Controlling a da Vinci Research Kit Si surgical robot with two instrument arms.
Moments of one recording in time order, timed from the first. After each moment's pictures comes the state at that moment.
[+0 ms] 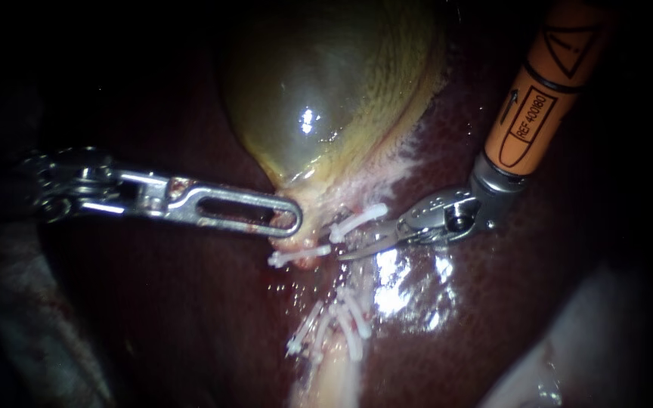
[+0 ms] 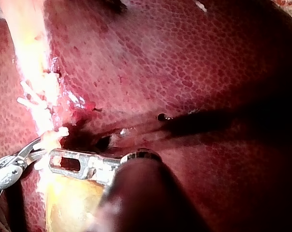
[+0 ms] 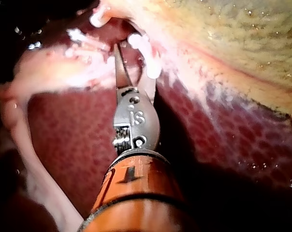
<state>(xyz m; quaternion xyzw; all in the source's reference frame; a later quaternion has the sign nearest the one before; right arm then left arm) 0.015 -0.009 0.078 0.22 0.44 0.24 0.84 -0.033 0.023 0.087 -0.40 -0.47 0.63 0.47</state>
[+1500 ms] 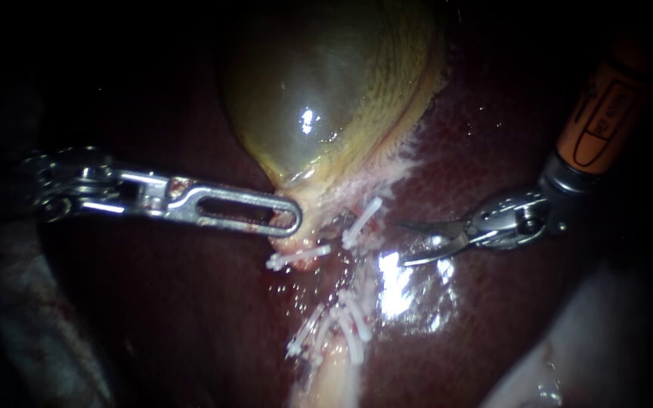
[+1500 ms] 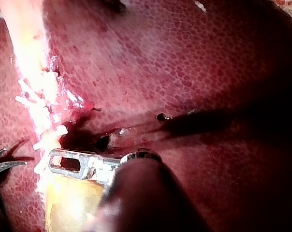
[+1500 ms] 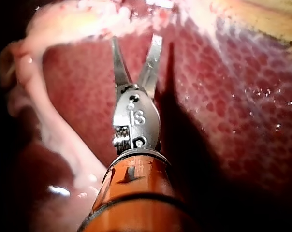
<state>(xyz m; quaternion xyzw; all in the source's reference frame) 0.006 -0.009 0.073 0.23 0.46 0.24 0.82 -0.033 0.023 0.088 -0.40 -0.47 0.63 0.47</state>
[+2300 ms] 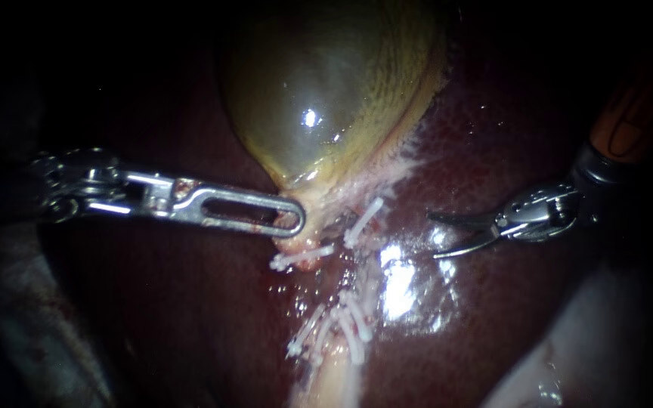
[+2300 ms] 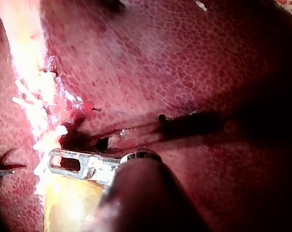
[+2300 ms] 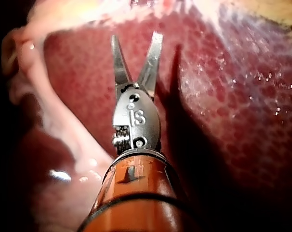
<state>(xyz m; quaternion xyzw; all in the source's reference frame) 0.004 -0.008 0.073 0.23 0.46 0.24 0.82 -0.034 0.023 0.090 -0.40 -0.46 0.63 0.47</state>
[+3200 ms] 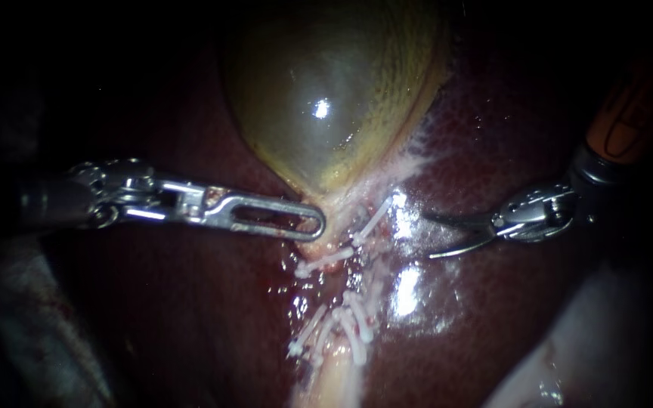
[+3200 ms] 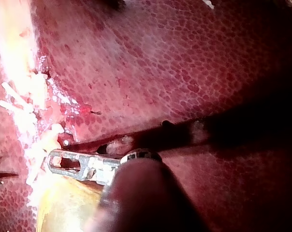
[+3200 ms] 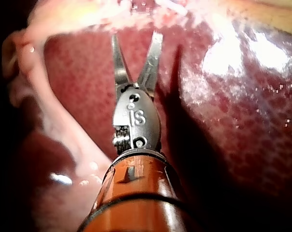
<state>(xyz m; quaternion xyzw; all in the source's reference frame) 0.005 -0.008 0.073 0.23 0.46 0.24 0.82 -0.036 0.022 0.096 -0.41 -0.45 0.63 0.48</state>
